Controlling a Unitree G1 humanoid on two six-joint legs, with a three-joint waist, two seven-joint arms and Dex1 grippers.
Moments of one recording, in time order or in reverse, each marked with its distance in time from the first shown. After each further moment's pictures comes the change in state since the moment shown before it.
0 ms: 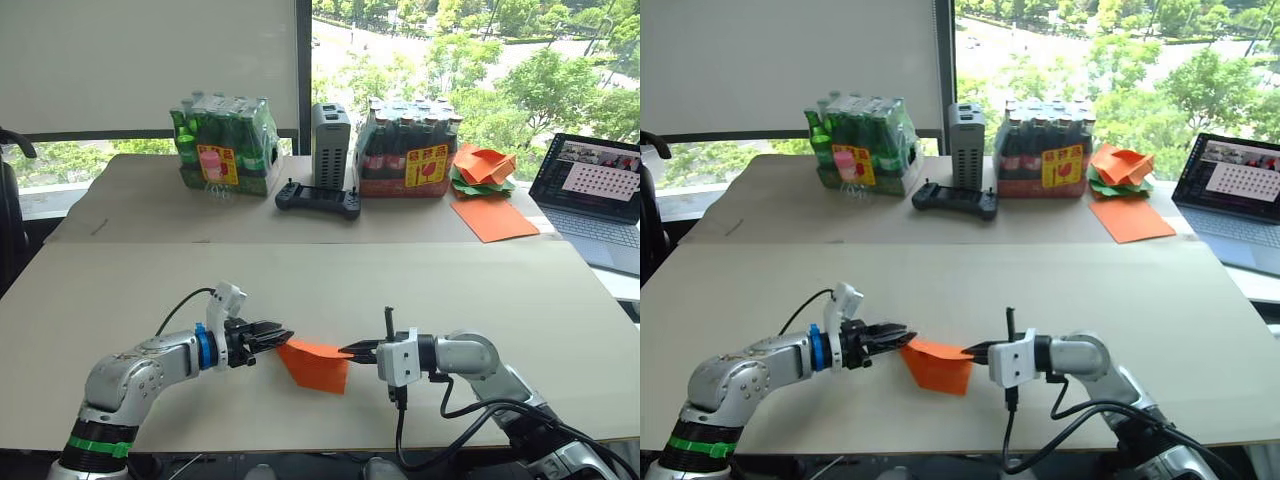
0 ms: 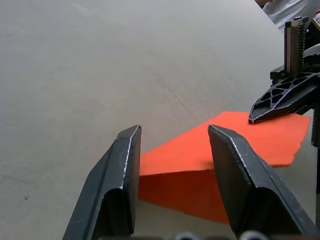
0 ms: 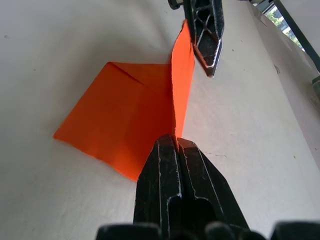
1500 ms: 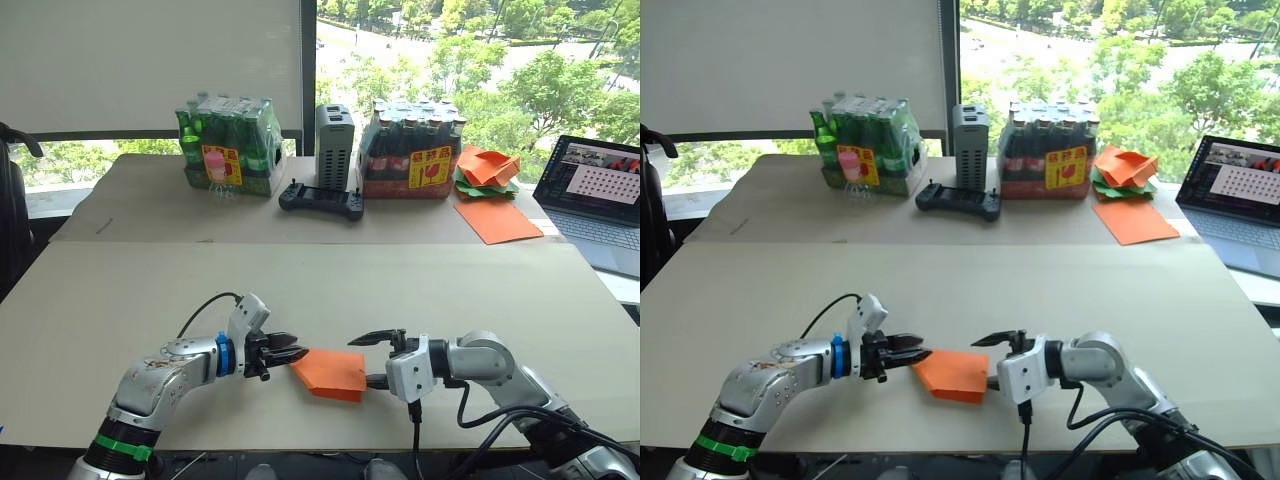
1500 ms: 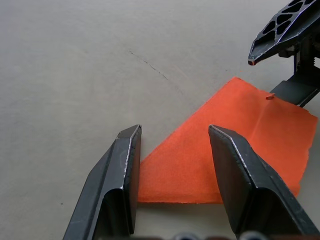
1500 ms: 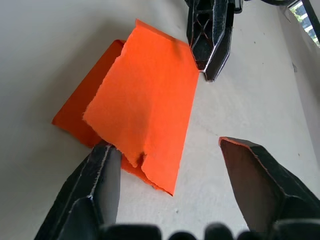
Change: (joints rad) left arm -0.006 -0.030 -0.098 0.026 0.195 -0.106 -0.119; right arm 0.036 -0.103 0.010 -0.059 -0.059 -0.037 -0.004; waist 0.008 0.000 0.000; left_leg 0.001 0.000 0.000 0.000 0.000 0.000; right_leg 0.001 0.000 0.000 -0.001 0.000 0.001
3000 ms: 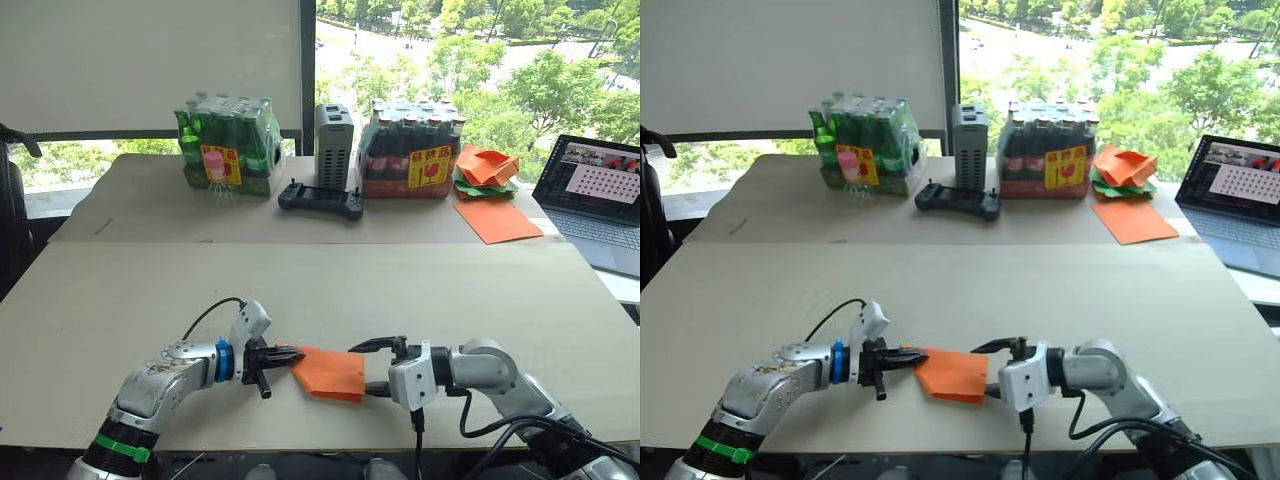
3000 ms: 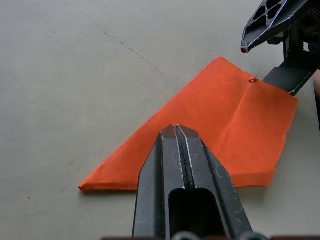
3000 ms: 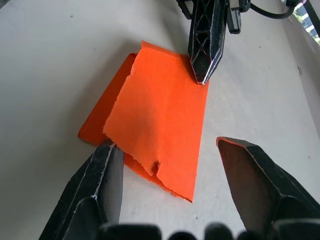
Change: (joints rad) left arm -0.005 0.019 -0.042 0.062 0.028 -0.079 -0.095; right arm 0.053 -0.011 -0.004 -0.048 0.019 0.006 0.002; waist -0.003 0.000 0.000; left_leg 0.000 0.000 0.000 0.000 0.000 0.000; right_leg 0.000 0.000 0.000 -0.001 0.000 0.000
